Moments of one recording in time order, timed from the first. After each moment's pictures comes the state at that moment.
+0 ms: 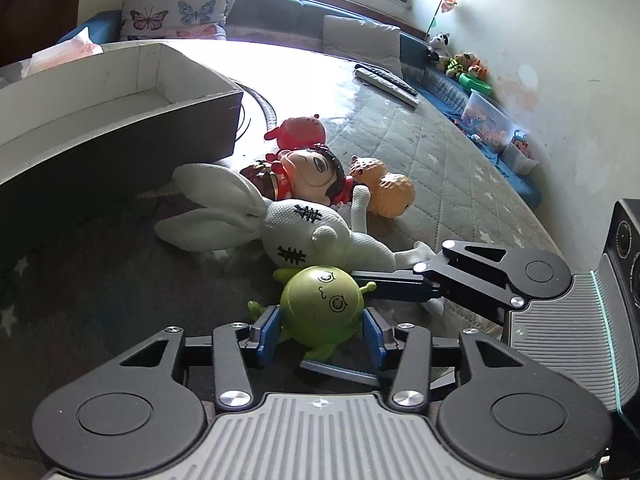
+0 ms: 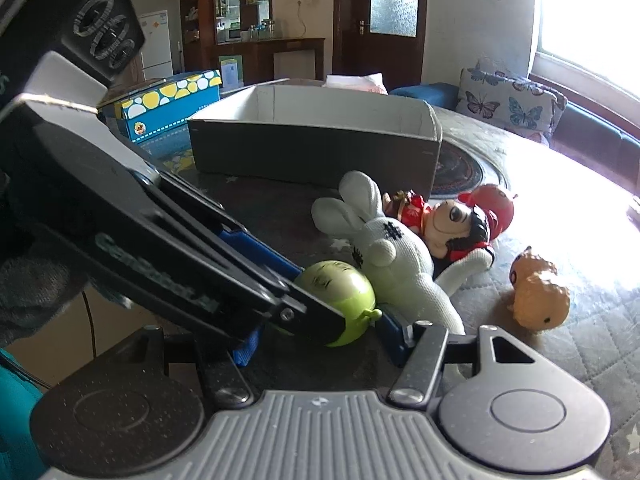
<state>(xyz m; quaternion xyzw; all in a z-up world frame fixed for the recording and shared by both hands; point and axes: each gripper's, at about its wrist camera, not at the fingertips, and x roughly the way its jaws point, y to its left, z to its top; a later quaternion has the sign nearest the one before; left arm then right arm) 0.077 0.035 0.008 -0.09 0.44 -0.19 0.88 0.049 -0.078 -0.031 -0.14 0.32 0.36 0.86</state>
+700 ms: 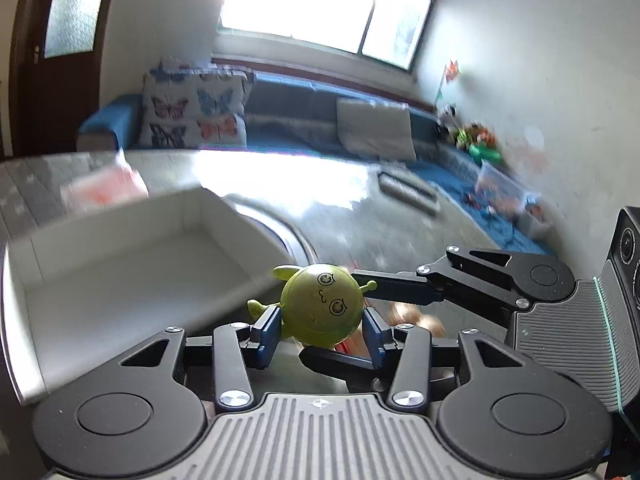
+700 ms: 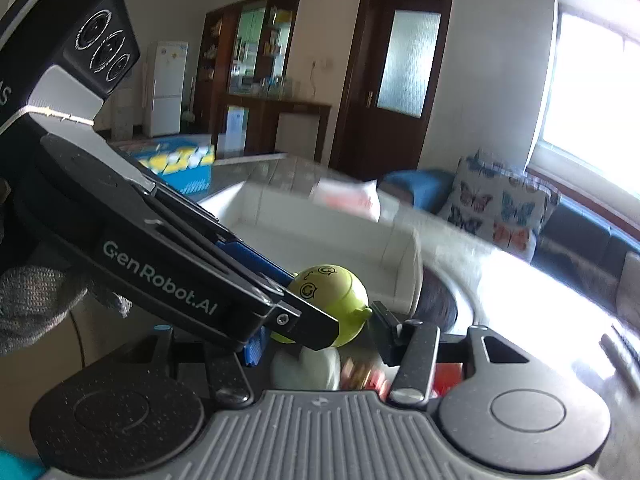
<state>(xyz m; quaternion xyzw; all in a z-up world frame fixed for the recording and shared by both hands) 0.121 0.086 0.090 -0.08 0.32 -0.15 0.93 0.110 -0.037 0.046 -0.17 0.19 0.37 0.89</state>
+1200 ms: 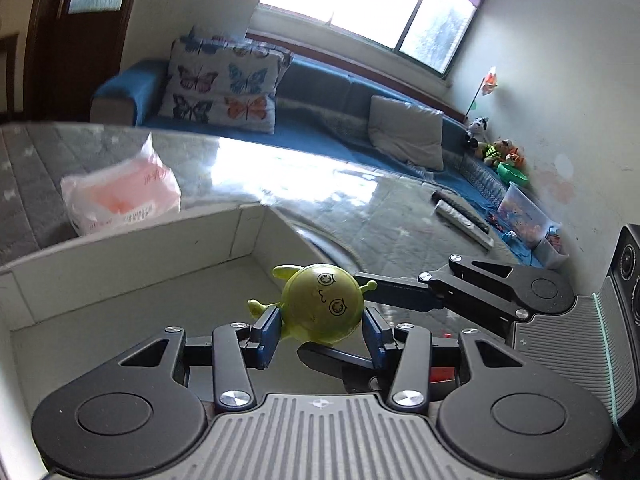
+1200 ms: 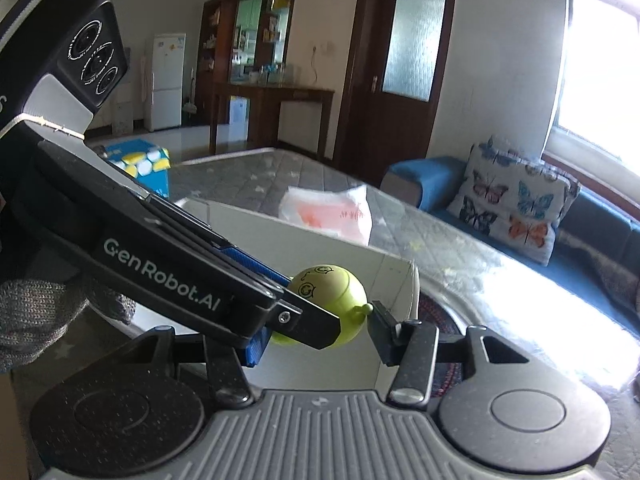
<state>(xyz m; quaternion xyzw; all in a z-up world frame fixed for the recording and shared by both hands) 0.240 0.151 0.053 -0.14 0.36 -0.14 0.91 0.234 0.019 0.022 -0.17 0.24 0.38 0.88</state>
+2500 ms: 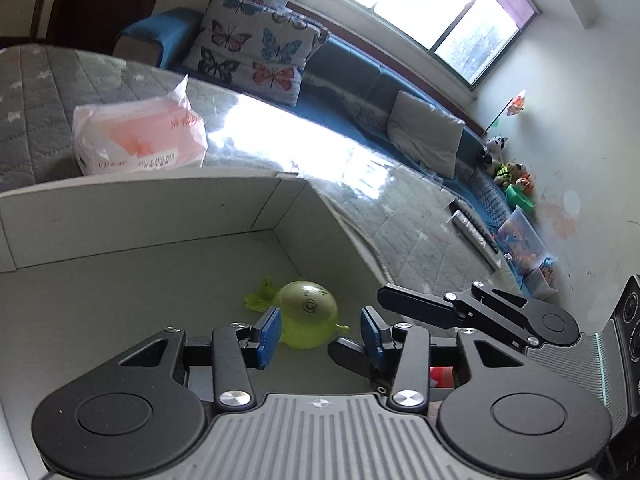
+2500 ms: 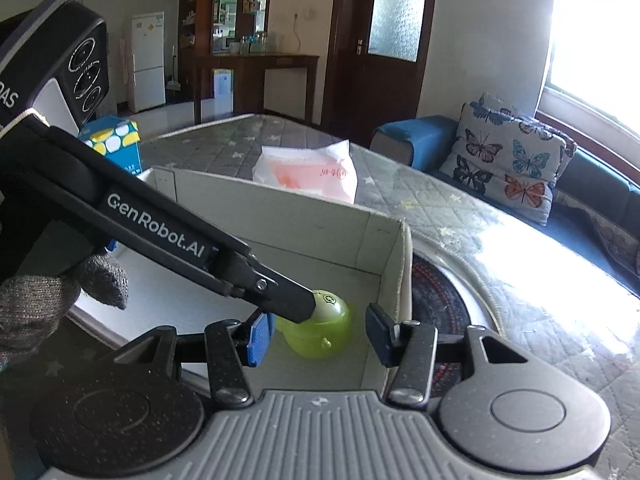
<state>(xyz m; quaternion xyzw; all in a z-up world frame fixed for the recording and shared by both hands) 0.250 0.182 0.036 -0.22 0.39 -0.12 0.89 0.248 0.015 0.005 -0.16 0.28 0.36 0.87</state>
